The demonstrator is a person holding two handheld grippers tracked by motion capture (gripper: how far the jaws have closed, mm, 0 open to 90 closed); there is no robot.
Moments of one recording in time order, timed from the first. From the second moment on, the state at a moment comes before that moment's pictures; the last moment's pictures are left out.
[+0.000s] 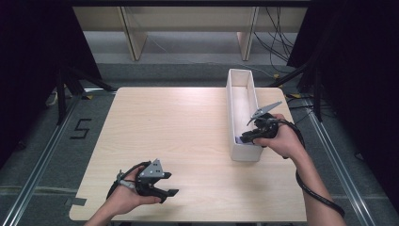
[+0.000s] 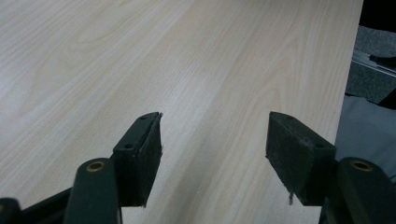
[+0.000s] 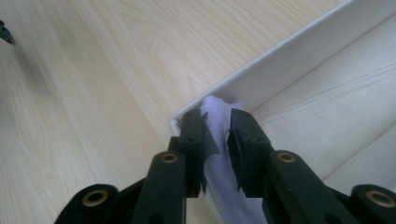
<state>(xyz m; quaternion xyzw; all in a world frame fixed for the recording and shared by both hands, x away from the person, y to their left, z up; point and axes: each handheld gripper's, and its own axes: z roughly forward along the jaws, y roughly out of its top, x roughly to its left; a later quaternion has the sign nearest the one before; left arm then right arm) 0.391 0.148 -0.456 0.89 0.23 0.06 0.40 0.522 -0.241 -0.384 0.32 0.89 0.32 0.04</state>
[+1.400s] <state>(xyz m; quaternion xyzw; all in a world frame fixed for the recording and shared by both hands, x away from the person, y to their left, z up) 0.392 0.173 -0.461 0.87 0.27 0.08 0.41 0.447 -0.264 -0.385 0.36 0.86 0.35 0.12</state>
